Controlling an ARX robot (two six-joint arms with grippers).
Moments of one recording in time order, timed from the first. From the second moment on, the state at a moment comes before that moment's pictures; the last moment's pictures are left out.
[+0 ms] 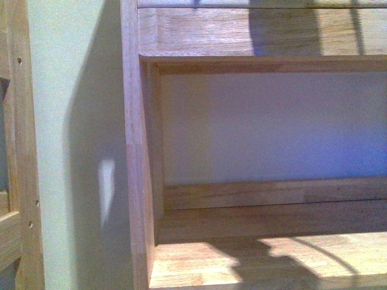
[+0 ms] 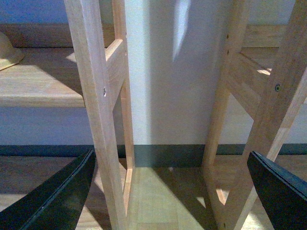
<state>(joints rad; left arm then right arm) 0.00 0.00 0.01 0.00 0.00 0.00 0.26 1.79 2.18 -0.11 -0.37 0.67</state>
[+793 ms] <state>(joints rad) 0.00 0.00 0.01 0.00 0.00 0.00 0.10 1.20 1.45 0.24 -0.37 0.66</state>
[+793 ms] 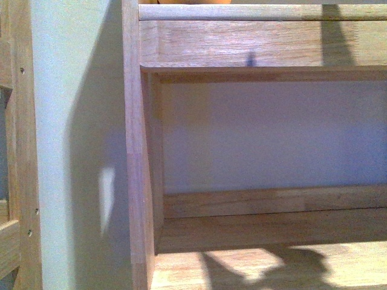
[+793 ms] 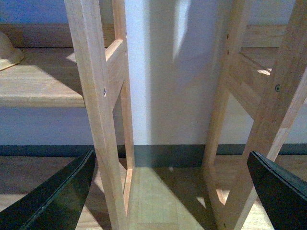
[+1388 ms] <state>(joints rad) 0.00 0.00 0.01 0.00 0.00 0.00 -0.22 0.48 0.55 0.24 -0.54 0.53</state>
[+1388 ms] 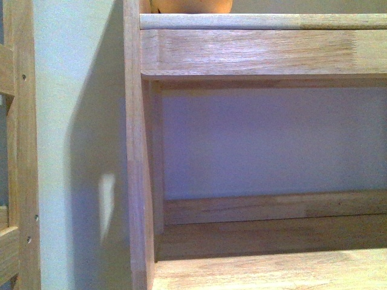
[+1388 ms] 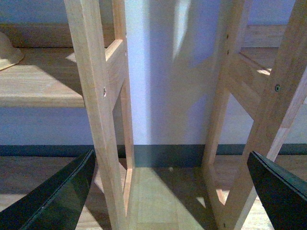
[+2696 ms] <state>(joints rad) 0.00 0.00 0.01 0.00 0.00 0.00 0.00 0.06 0.06 -0.01 0.00 0.01</state>
